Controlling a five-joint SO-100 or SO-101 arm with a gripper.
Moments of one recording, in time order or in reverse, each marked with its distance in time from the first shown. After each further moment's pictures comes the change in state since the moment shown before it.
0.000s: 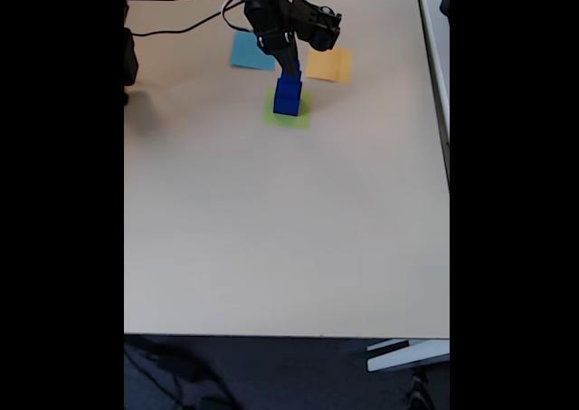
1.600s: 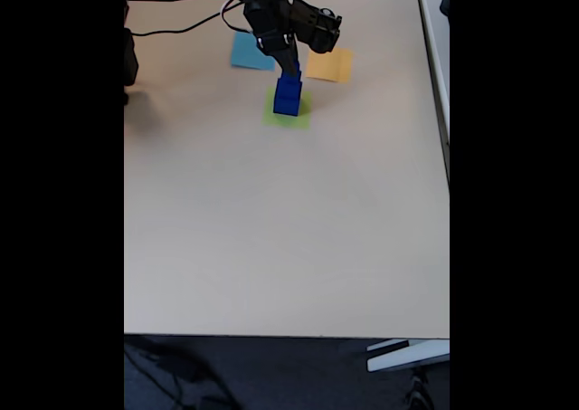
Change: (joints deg) arm 0.5 0.0 0.0 0.0 0.9
